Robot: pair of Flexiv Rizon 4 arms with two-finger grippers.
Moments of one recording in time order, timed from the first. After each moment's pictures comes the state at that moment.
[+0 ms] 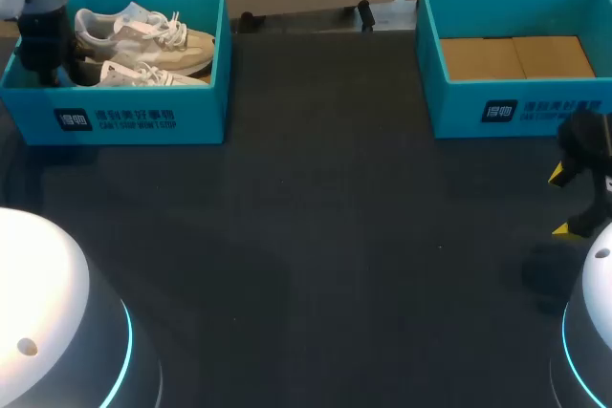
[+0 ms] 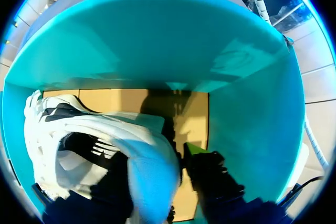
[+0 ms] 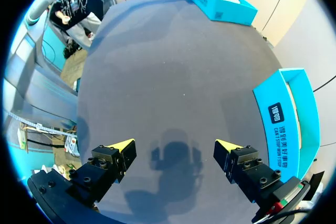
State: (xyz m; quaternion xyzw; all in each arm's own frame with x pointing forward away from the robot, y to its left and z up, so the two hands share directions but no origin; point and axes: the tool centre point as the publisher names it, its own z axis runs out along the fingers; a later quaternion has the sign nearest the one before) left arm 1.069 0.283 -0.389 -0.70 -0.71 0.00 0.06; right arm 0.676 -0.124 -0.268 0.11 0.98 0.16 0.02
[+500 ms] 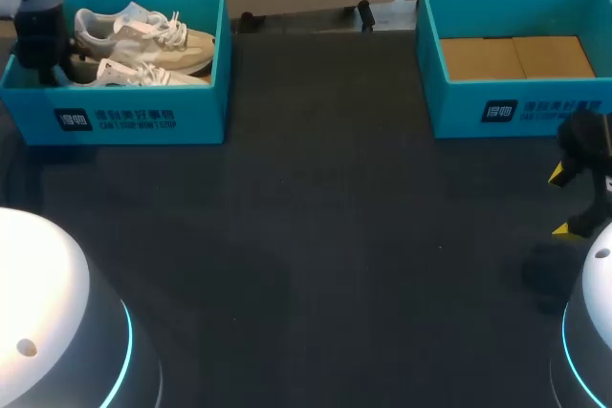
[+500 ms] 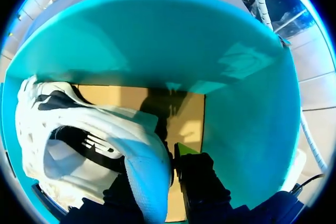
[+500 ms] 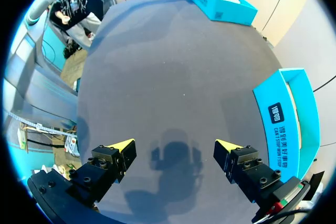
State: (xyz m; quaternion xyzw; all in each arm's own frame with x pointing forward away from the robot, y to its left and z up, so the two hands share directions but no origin) left arm 1.071 0.292 -0.385 -0.68 -0.73 0.00 0.06; right arm 0.676 -0.124 -0.268 0.11 0.98 0.16 0.02
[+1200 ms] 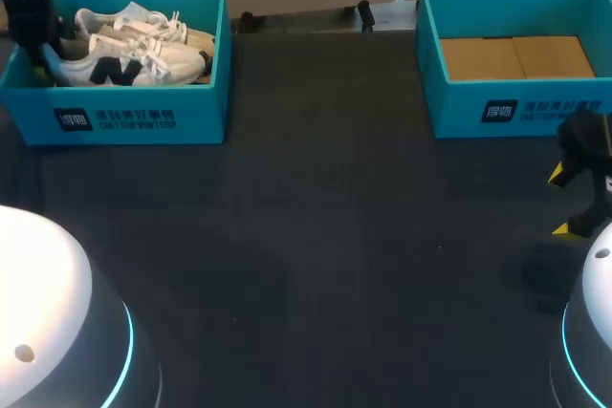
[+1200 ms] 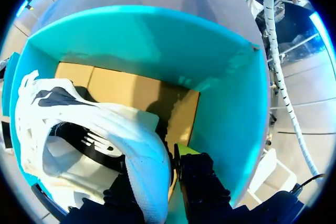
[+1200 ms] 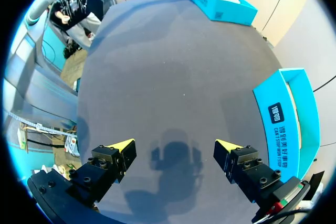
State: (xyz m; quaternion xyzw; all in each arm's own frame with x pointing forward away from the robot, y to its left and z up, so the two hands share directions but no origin) left arm 1.092 0.306 -0.352 -0.62 -0.78 0.02 0.06; right arm 0.676 -0.124 -0.268 0.11 0.98 0.16 0.02
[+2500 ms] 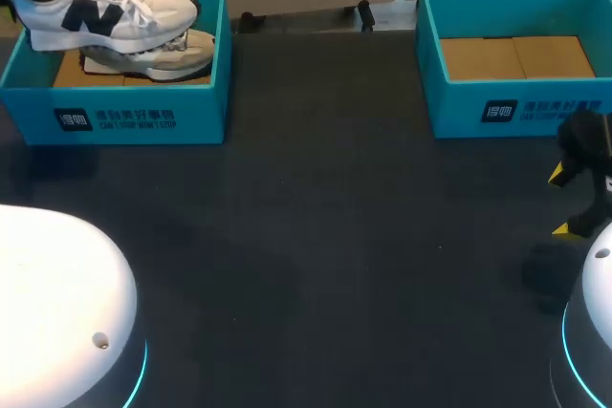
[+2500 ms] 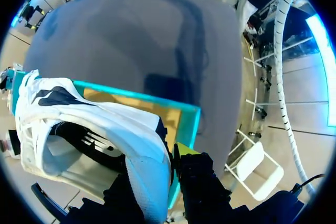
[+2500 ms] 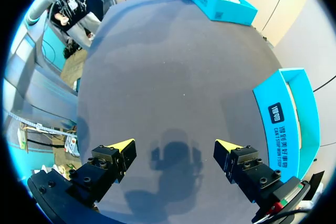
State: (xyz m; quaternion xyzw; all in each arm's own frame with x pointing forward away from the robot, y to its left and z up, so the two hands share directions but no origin) left arm 1.034 0.284 -0.187 -0.63 -0.77 -0.01 0.05; right arm 0.676 -0.124 -0.268 0.11 0.98 0.16 0.02
